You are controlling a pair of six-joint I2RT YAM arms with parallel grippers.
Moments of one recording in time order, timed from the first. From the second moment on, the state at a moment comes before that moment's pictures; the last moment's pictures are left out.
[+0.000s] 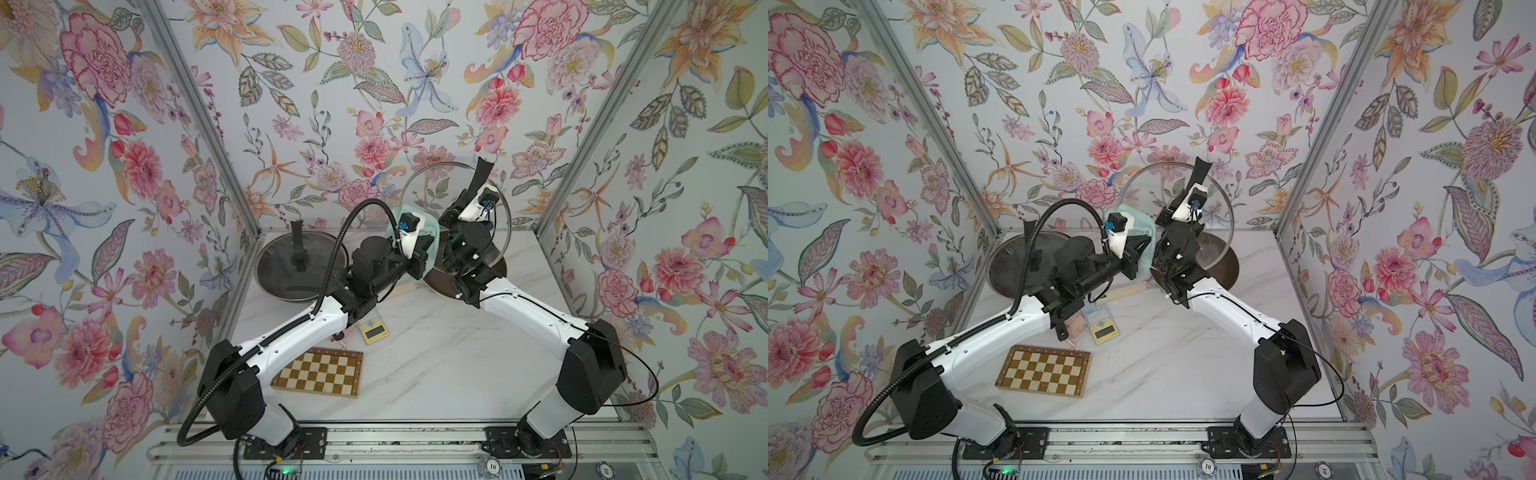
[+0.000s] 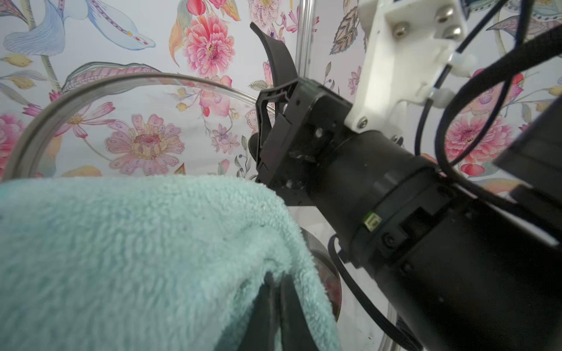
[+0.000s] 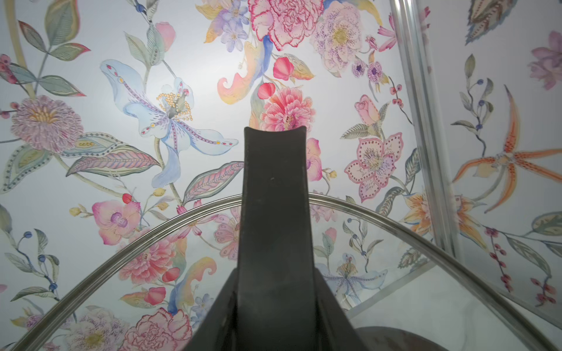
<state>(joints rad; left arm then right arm) -0.77 1.53 1.30 0.23 0.08 -0.07 0.65 1.62 1.35 0.61 0.93 0.13</state>
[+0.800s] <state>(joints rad) -0.76 1.66 1.56 -0.11 0.59 -0.08 0.63 1.24 0.97 0.56 0.54 -0.17</state>
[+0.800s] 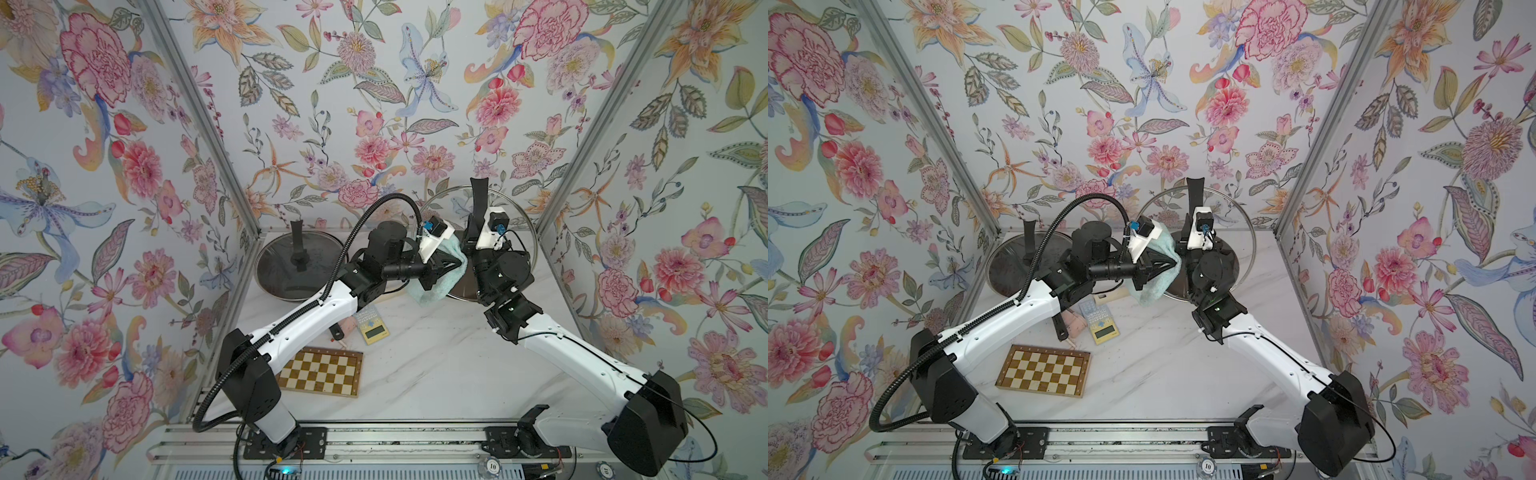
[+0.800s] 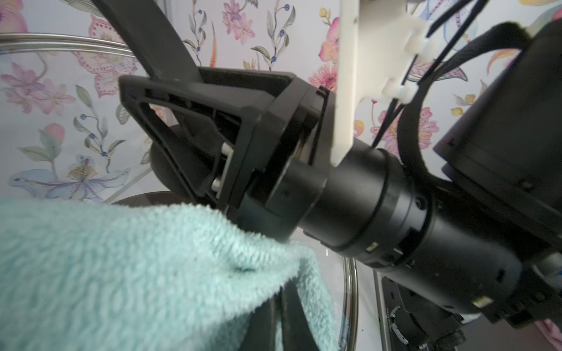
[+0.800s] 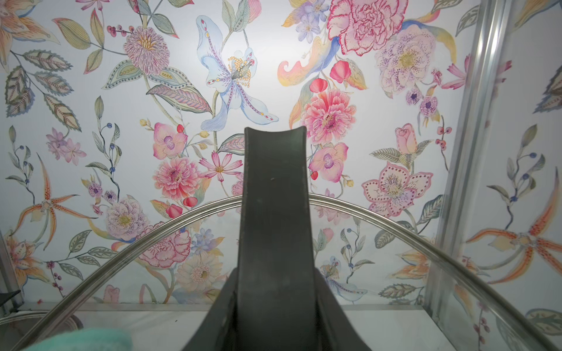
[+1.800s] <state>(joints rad) -0.54 1.80 1.67 -0.10 0.05 0.05 0.50 1.31 0.94 0.56 0.39 0.06</state>
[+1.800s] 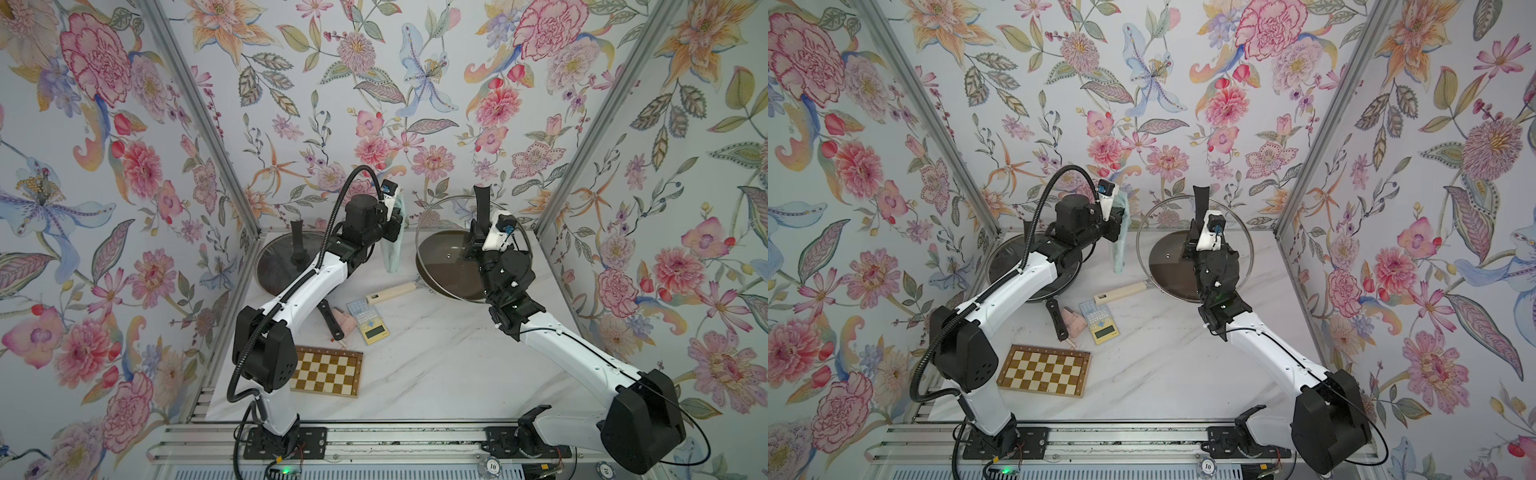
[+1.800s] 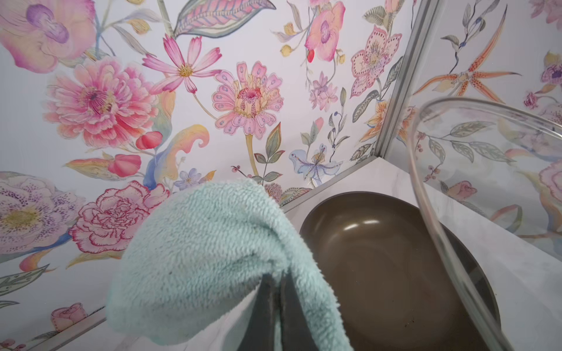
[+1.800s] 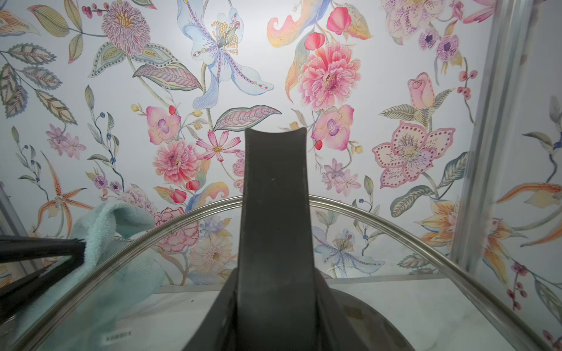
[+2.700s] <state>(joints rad) -0.60 1.79 1.62 0.07 0.13 -0.01 0.69 1.13 0.89 0.38 0.42 -0.05</state>
